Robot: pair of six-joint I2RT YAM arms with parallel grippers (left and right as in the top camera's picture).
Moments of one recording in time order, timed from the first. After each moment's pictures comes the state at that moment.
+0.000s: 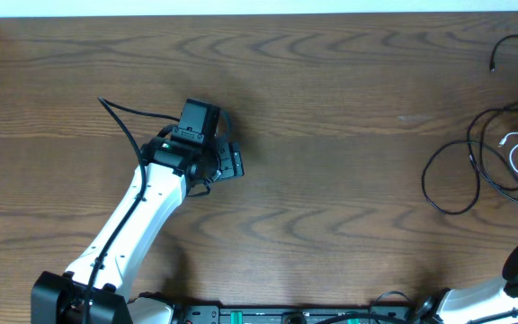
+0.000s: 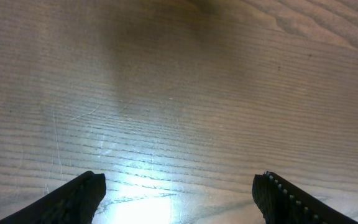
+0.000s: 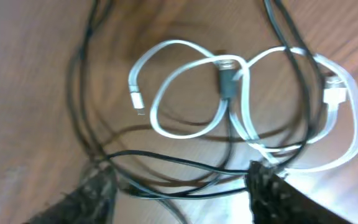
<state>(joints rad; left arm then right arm) -0.31 1.45 1.03 -0.79 0.07 -0.48 -0.63 1.76 1.42 -0.79 -0.04 0.29</state>
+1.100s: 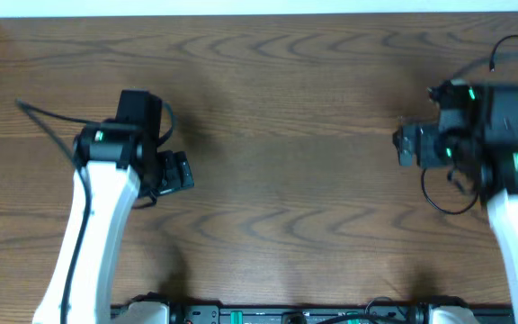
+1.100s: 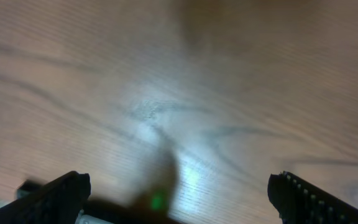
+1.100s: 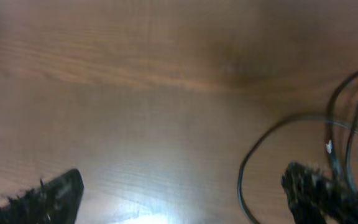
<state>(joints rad) -0.08 1.33 1.23 -1.32 -0.10 -0.37 0.00 1.16 1.11 -0.86 -0.15 -0.04</state>
